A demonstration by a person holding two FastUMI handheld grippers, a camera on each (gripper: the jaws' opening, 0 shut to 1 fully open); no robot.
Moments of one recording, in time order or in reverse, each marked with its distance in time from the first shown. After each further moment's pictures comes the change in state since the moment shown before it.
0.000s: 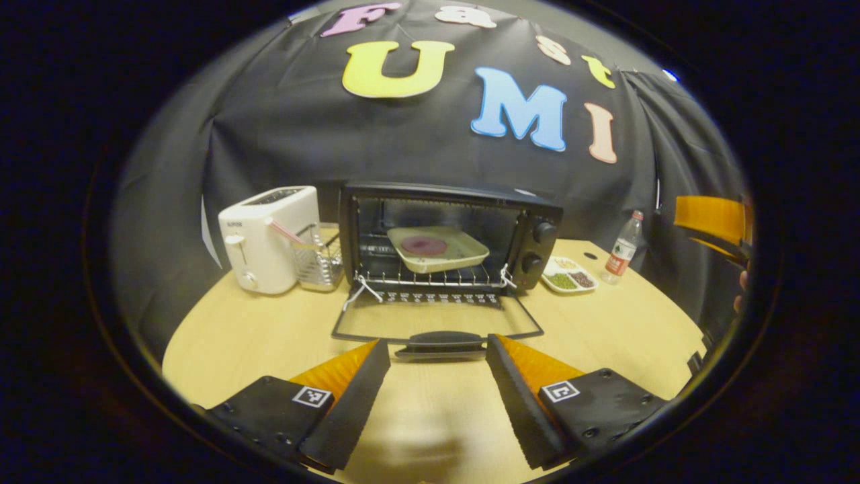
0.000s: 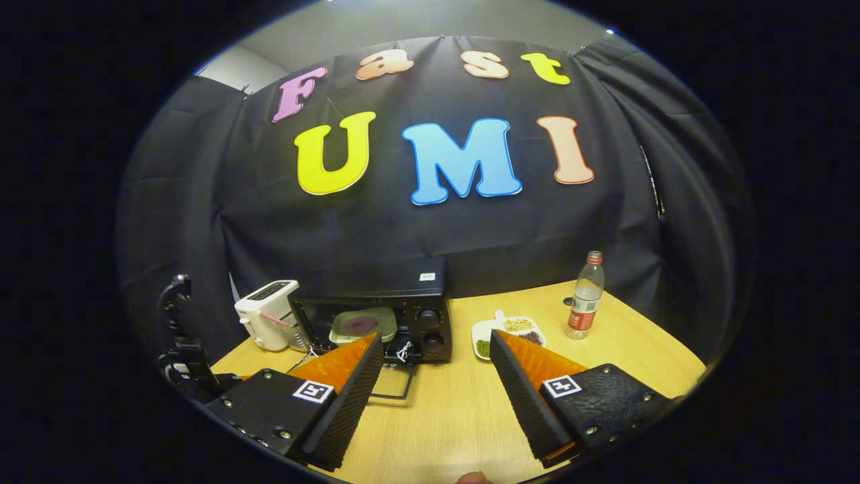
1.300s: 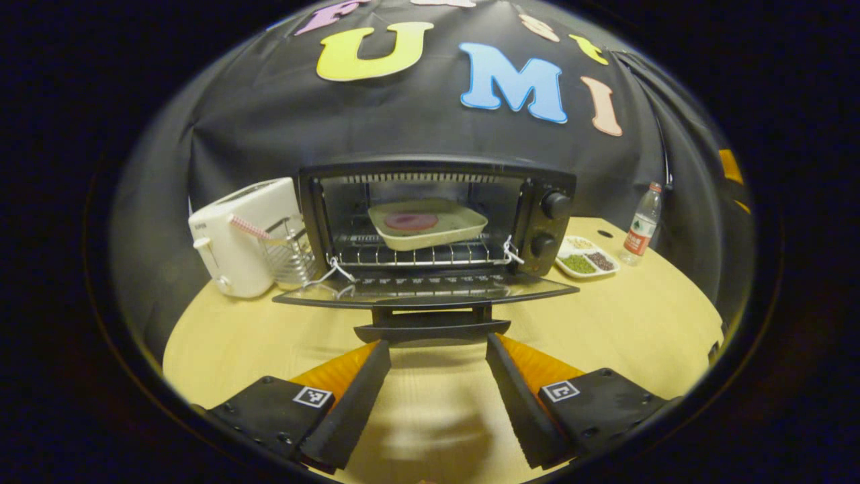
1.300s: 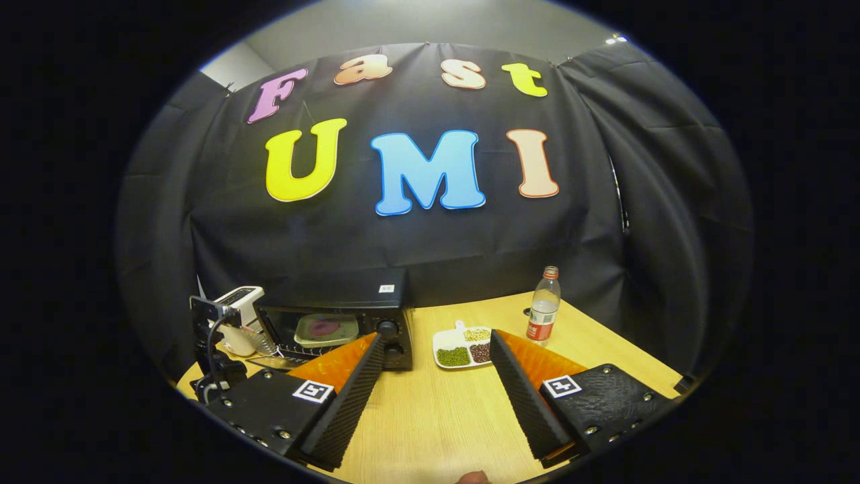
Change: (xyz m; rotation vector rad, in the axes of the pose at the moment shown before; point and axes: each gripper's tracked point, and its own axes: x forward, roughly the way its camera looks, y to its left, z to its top) left arm 0.040 -0.014 0.005 0.087 -0.025 0.050; right arm -0.033 -0.027 0.007 -0.022 -0.036 -0.106
